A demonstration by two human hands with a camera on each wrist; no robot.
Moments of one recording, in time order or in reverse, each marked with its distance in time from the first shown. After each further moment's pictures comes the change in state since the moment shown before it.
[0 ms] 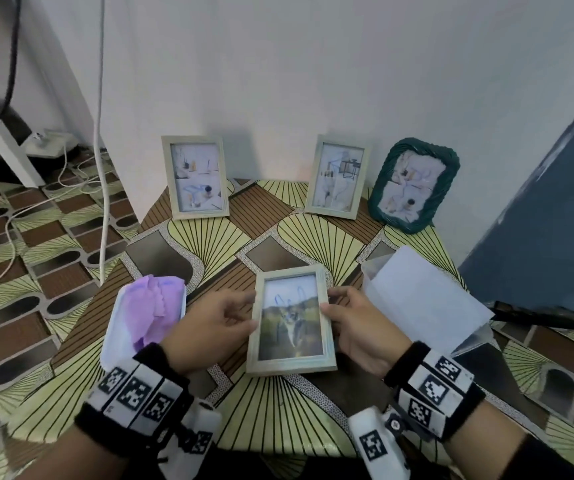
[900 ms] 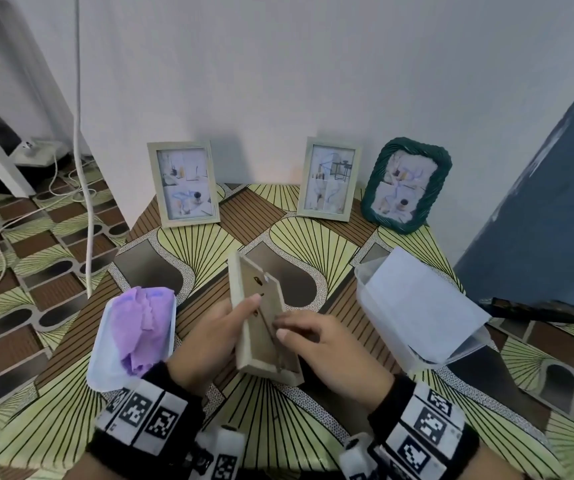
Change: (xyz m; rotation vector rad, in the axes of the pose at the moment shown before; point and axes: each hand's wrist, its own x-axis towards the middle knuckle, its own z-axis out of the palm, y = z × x) left_hand 0.014 -0.003 0.025 -0.643 0.072 -0.239; right_hand -0.018 0.014 0.019 -0.824 -0.109 -0.394
